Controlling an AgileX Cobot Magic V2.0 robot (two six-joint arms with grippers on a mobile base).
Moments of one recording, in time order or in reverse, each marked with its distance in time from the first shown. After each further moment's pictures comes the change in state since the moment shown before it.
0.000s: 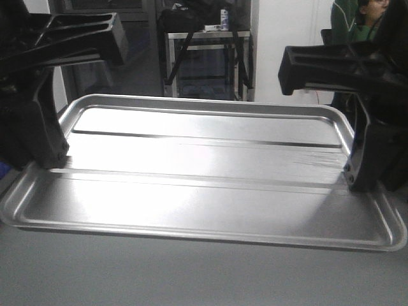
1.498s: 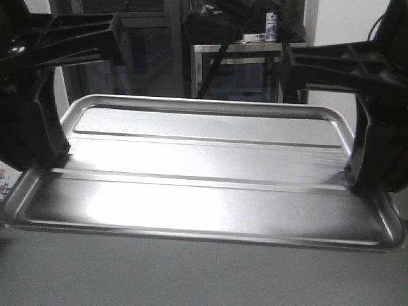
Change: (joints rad) left arm 0.000 0.000 0.000 0.000 -0.001 0.000; right arm 0.000 0.000 0.000 0.000 0.002 0.002
